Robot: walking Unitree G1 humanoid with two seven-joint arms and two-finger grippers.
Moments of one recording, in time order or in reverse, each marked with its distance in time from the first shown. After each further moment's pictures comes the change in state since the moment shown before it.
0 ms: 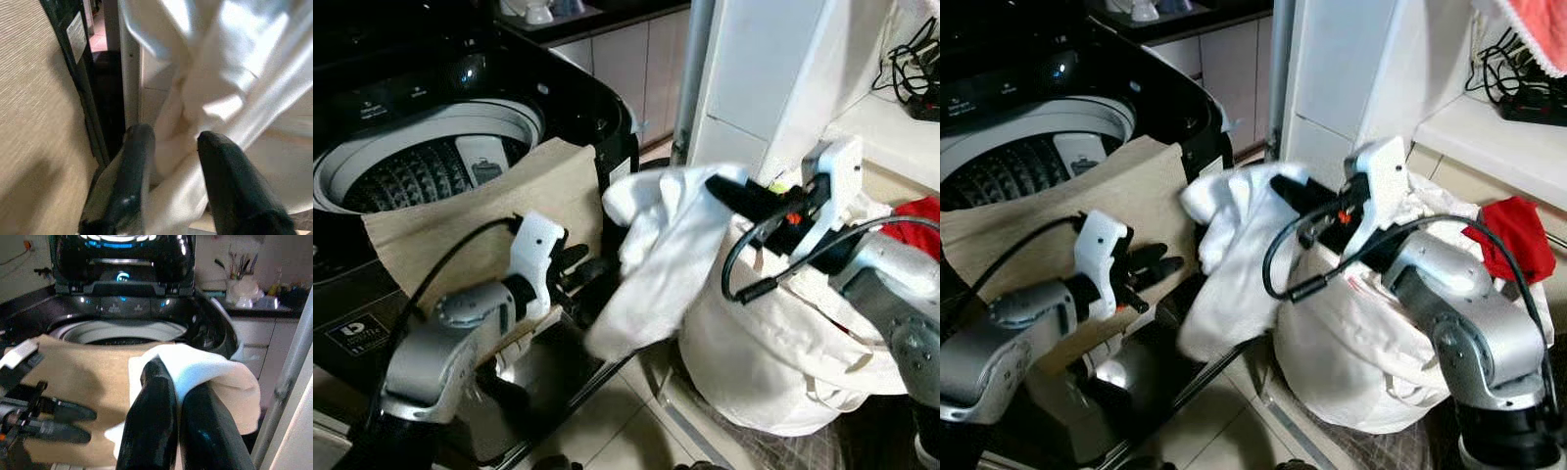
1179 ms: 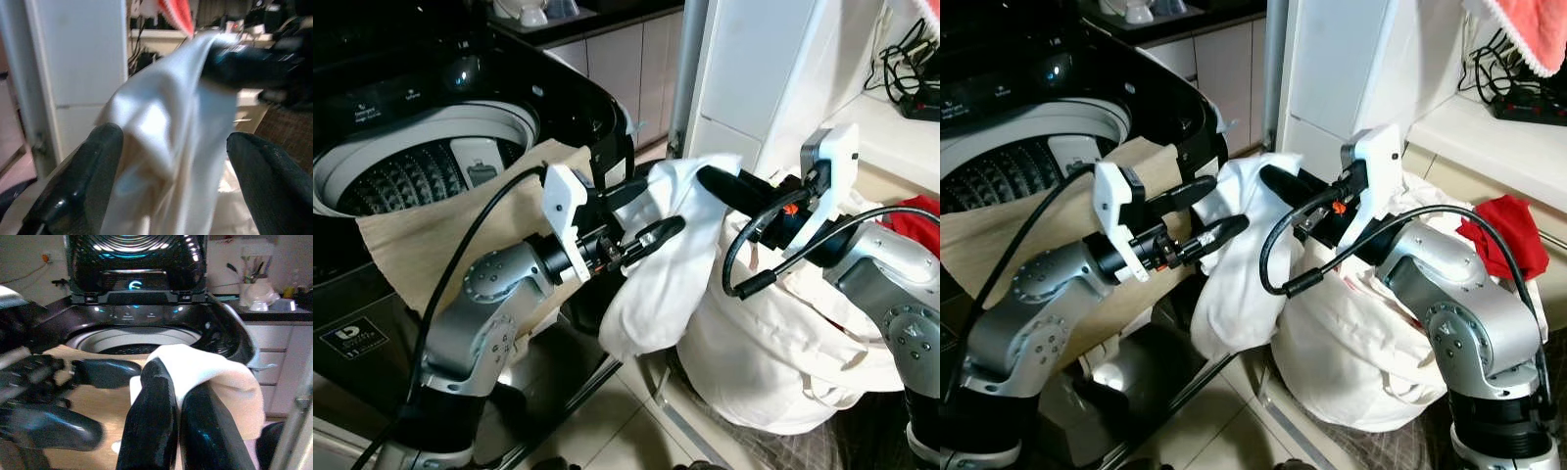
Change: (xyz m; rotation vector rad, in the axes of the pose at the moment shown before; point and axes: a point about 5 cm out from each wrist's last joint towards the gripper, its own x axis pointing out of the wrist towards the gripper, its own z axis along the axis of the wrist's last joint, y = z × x) left arm 0.020 -0.034 0.060 0.095 -0.439 -0.313; right arm 0.006 0.006 0.003 0.061 -0.013 0.073
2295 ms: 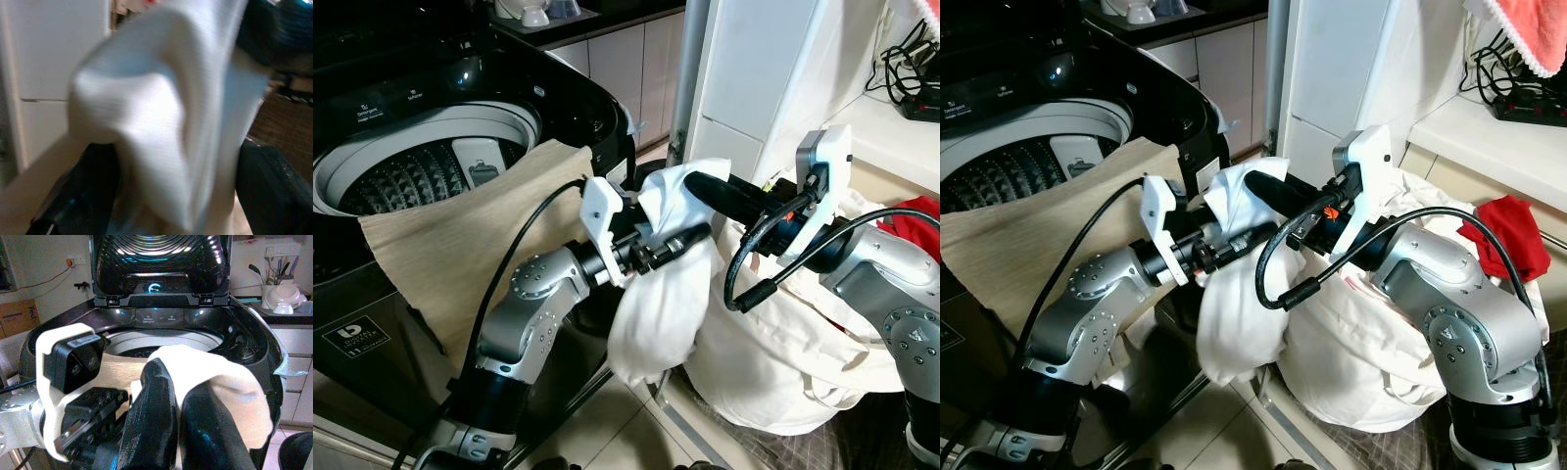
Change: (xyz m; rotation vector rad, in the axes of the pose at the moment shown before) left arm 0.030 -0.005 -0.024 -0.088 -0.052 -0.037; right arm 0.002 0.011 0.003 0.019 -0.010 0.070
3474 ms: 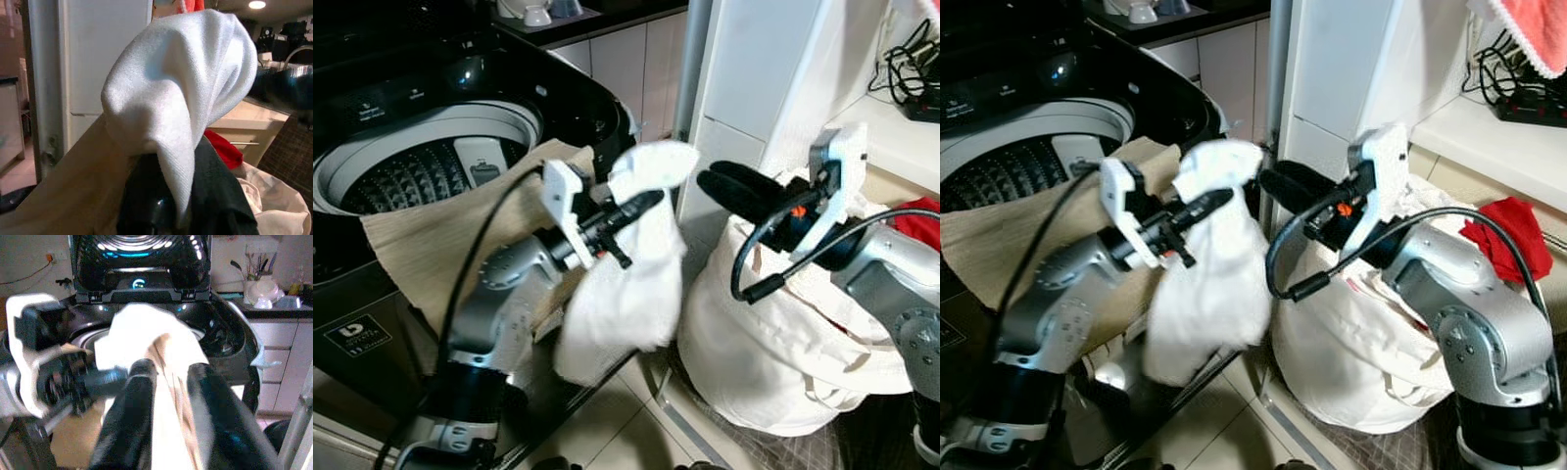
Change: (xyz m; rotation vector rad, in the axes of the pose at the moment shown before) left arm -0.023 0.023 0.022 0.031 -0.041 0.062; right arm -0.013 -0.011 -0.004 -0.014 0.033 -0.078
